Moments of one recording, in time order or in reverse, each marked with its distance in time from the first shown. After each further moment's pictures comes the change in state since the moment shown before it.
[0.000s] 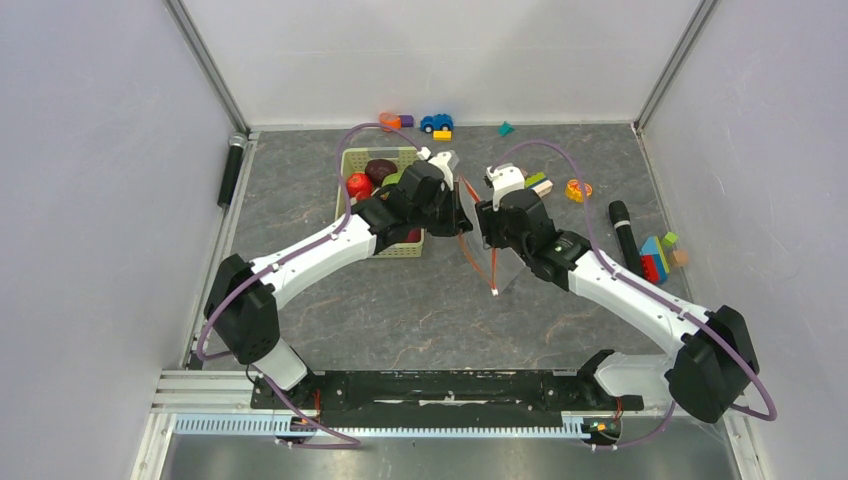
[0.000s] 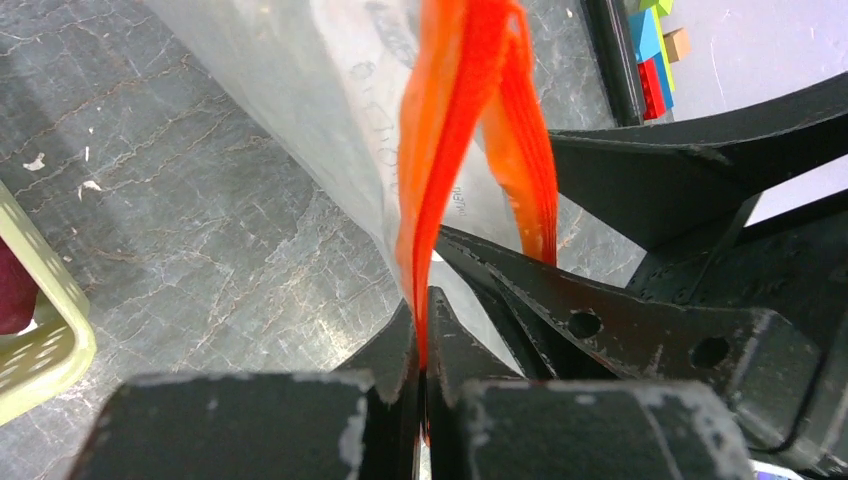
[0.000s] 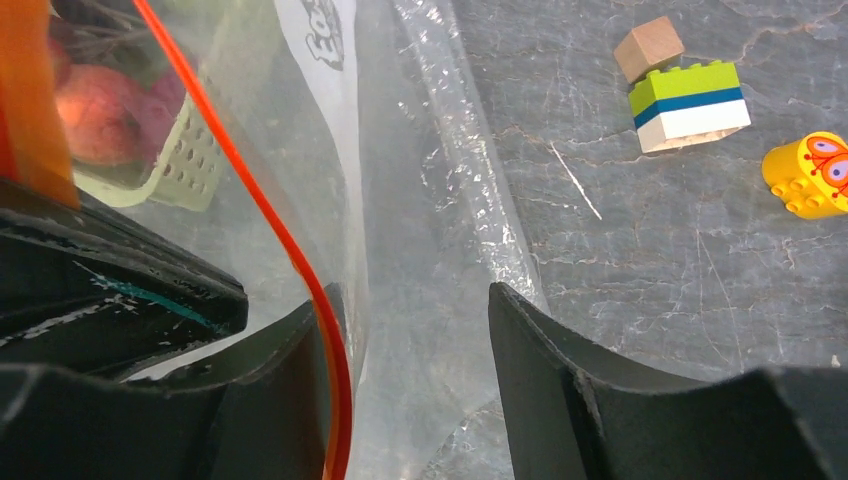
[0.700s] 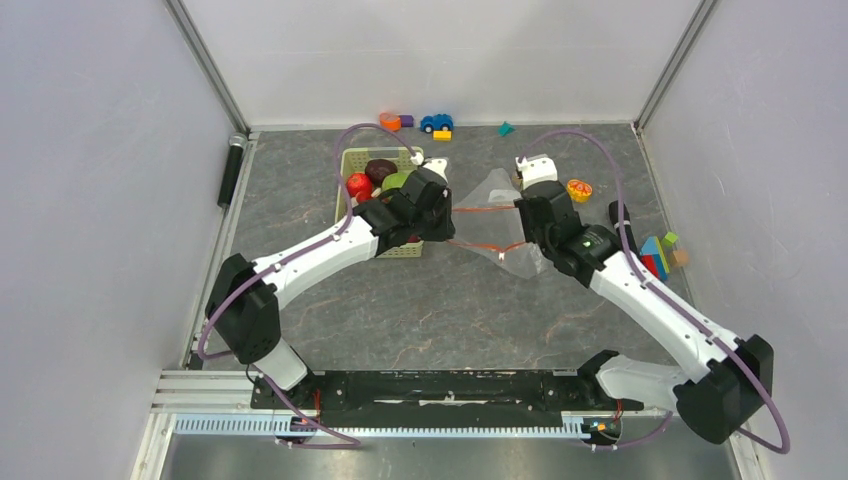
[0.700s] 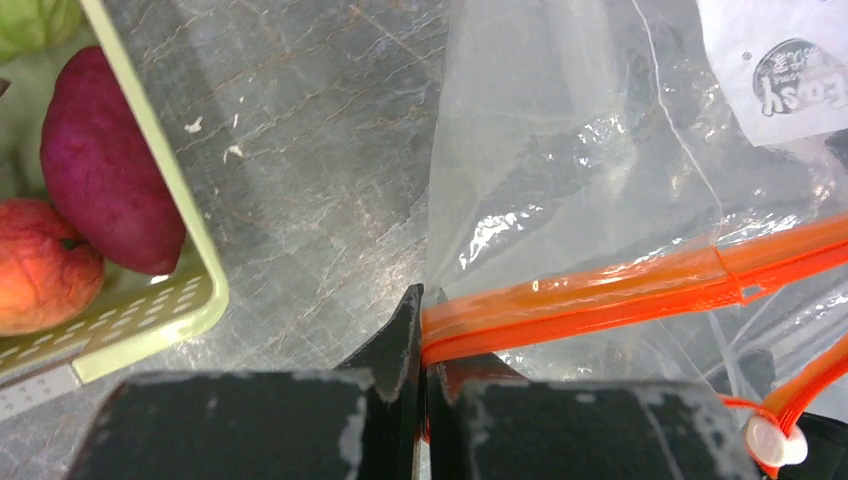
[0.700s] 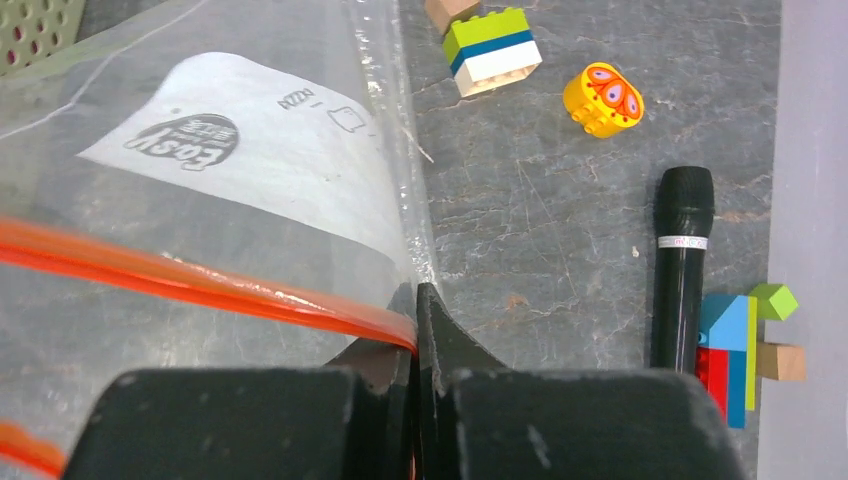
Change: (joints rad) left arm 0.003 0.003 -0.007 -0.123 -0.210 0.048; right arm -0.071 -0.079 0.084 -0.252 0.210 -0.029
